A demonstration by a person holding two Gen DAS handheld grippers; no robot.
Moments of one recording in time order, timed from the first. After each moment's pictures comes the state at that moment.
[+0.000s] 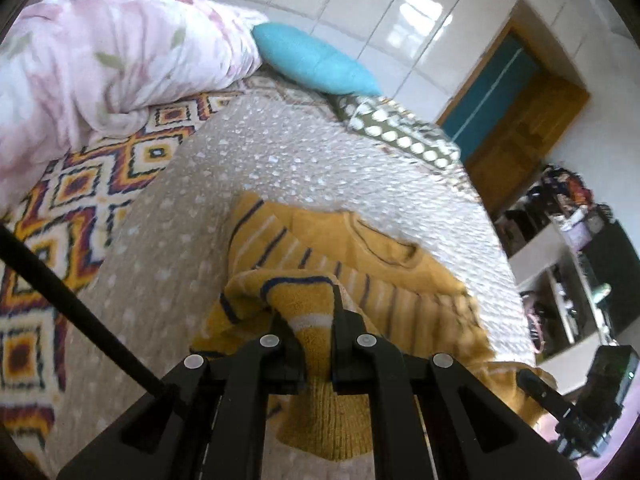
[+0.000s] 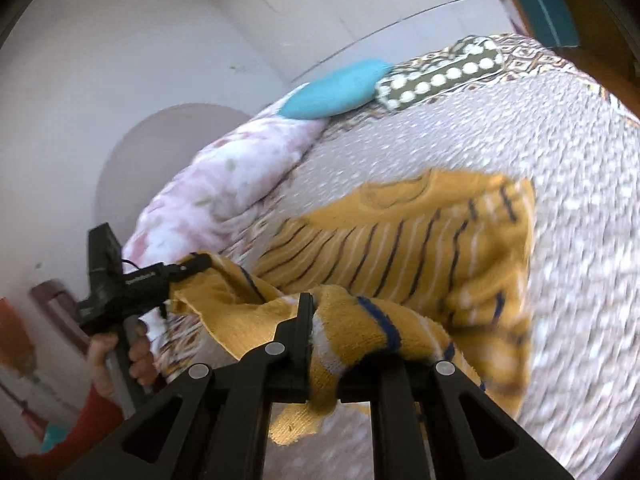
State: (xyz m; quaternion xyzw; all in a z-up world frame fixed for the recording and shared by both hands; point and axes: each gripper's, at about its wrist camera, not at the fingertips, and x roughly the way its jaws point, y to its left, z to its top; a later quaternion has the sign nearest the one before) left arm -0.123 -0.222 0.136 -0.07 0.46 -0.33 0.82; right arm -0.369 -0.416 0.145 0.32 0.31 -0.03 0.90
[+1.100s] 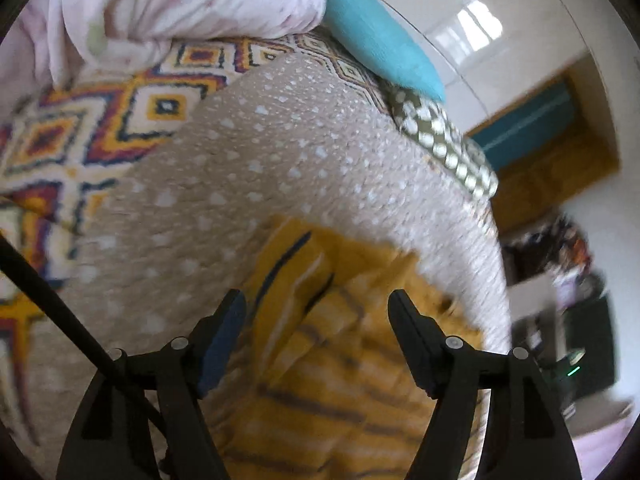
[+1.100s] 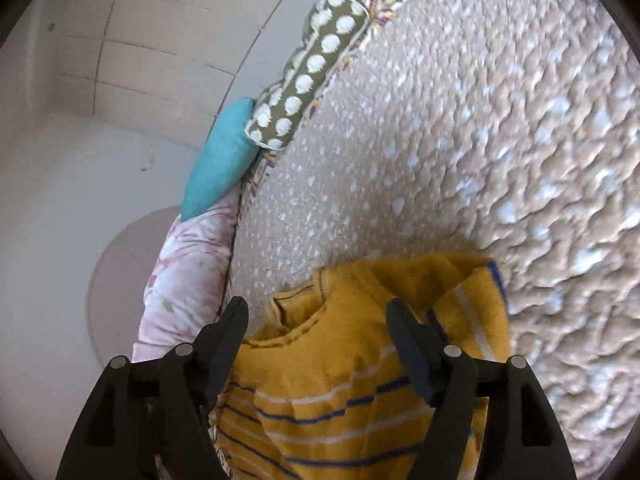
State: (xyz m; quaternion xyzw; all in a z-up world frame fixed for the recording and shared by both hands) left arm -0.023 -0.221 0.084 -0.15 0.53 -0.30 0.78; right arm -0.297 -0.607 0.069 0.55 0.26 -0.11 0.79
